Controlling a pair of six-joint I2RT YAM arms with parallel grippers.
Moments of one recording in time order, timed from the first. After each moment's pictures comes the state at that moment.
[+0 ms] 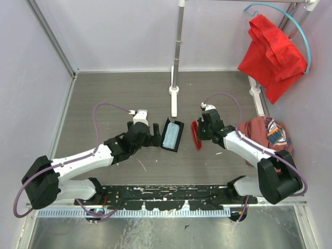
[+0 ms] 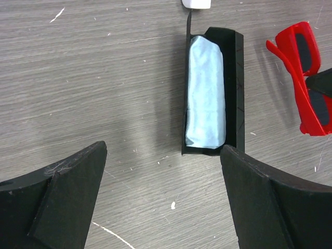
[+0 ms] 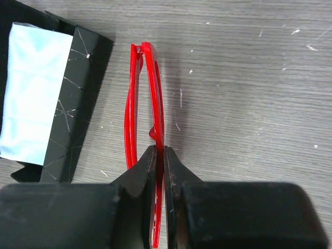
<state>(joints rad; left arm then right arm) -0.92 1.23 0.72 -0.11 -0.41 -0.59 0.43 1.28 0.69 -0.25 0.06 0.36</state>
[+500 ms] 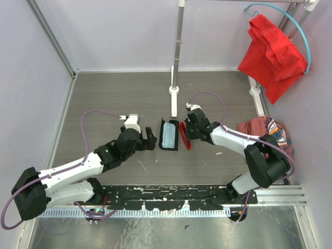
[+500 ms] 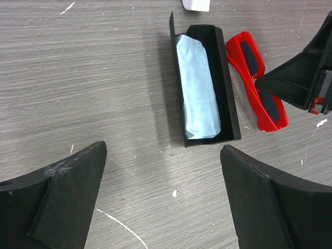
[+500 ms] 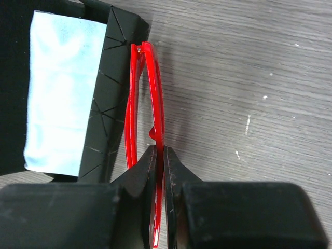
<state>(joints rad) -0.92 1.05 0.58 -0.07 -0.41 -0.63 0.57 1.48 0.78 -0.18 0.07 0.39</state>
